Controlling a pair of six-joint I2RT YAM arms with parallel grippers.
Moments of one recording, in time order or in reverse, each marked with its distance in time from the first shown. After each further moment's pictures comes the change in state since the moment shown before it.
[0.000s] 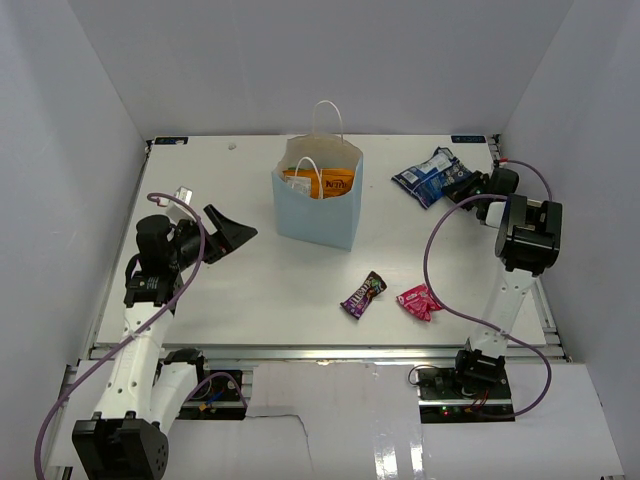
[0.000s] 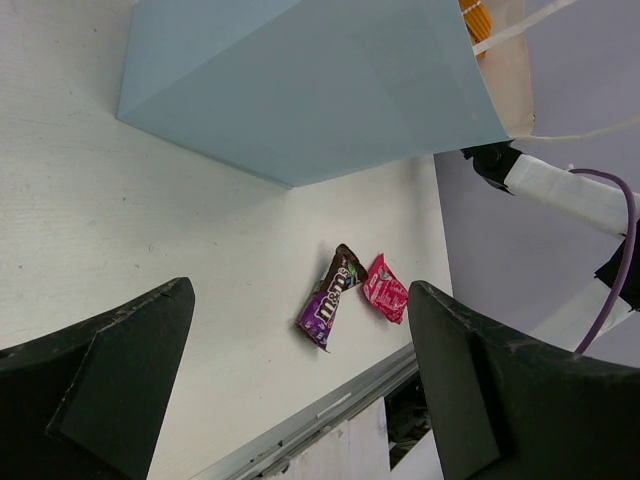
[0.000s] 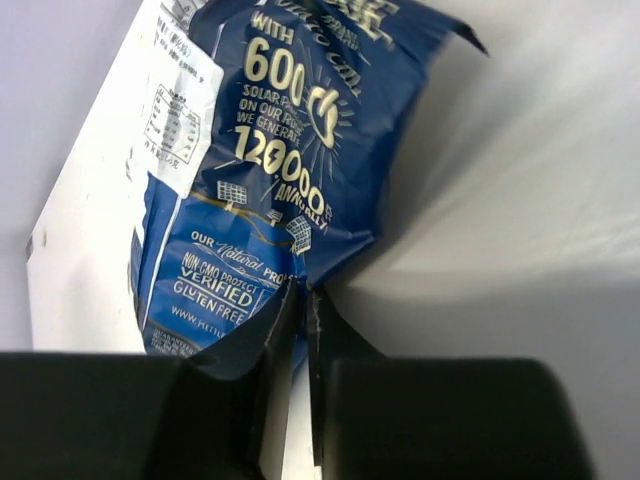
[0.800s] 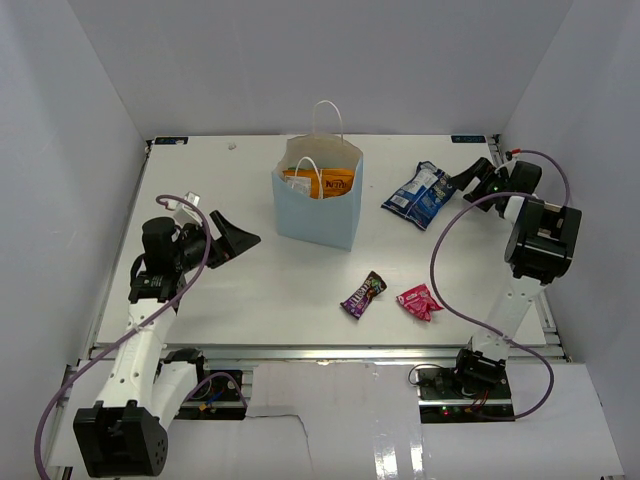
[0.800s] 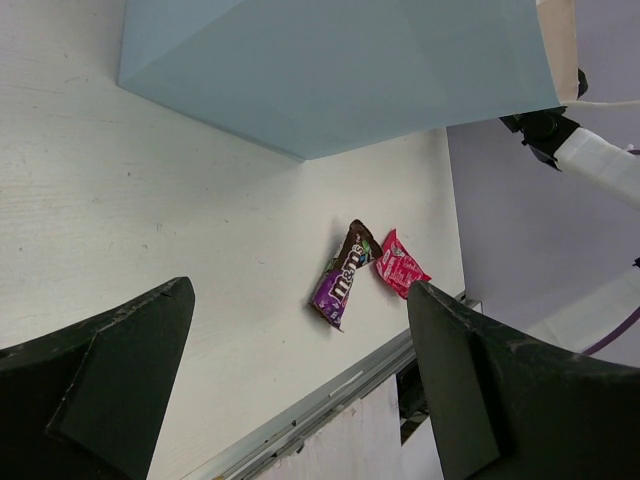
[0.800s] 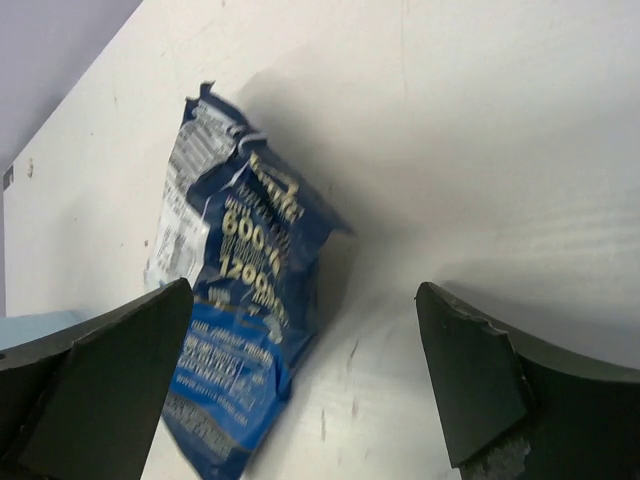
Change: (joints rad) left arm 0.000 0.027 -0.048 0.016 0.043 0.043; right arm -0.082 -0.142 -0.028 -0.195 -0.177 -0.222
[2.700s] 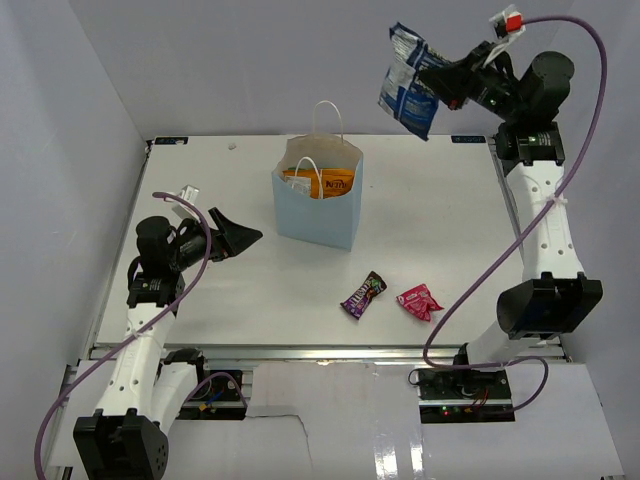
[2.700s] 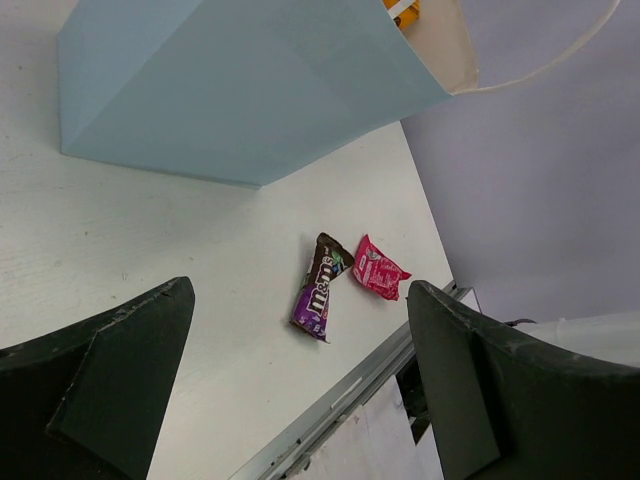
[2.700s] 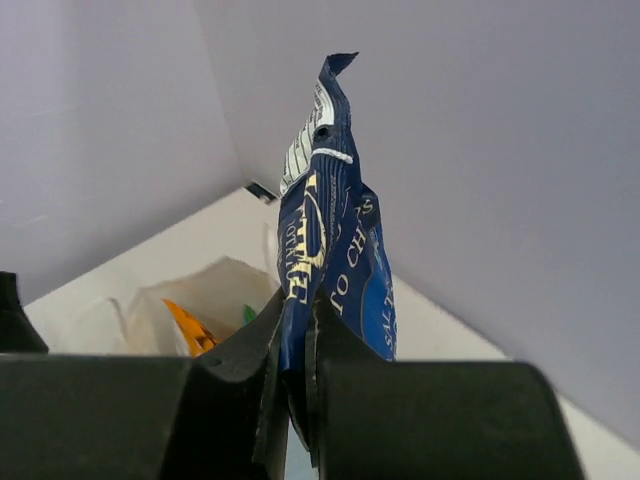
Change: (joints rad) left arm 0.000 -0.027 0.003 0.133 0.089 0.010; right arm 0.299 -0.513 0.485 -0.227 -0.191 -0.192
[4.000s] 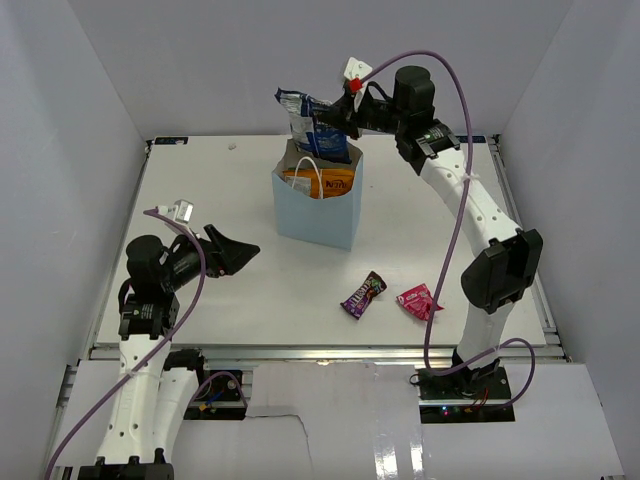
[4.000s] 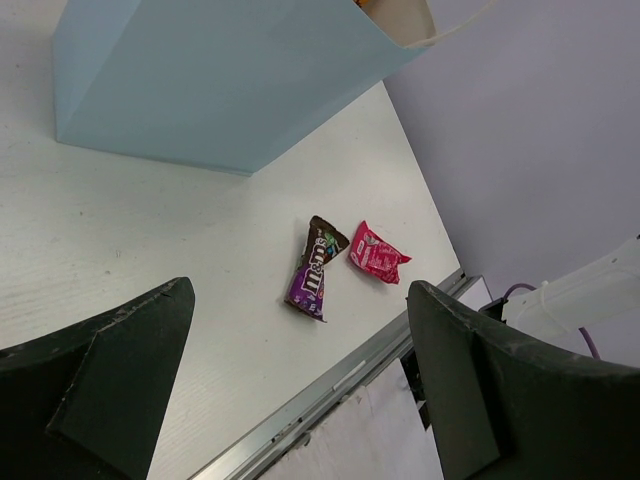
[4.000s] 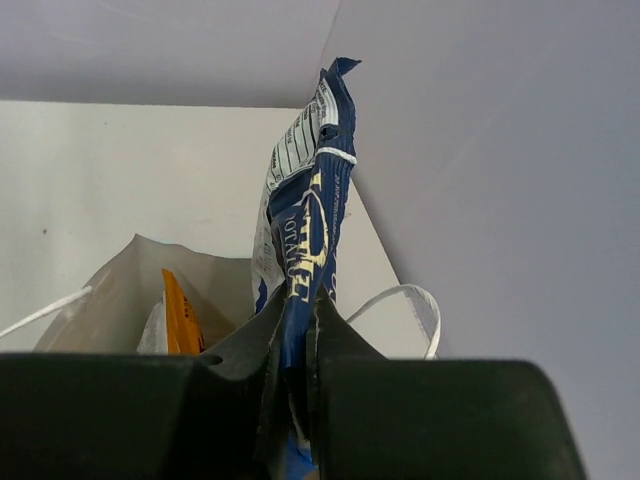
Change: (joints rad) left arm 0.000 -0.216 0.000 -0.172 -0.012 0.044; right arm 0.472 0.253 0.182 -0.153 0.102 -0.628
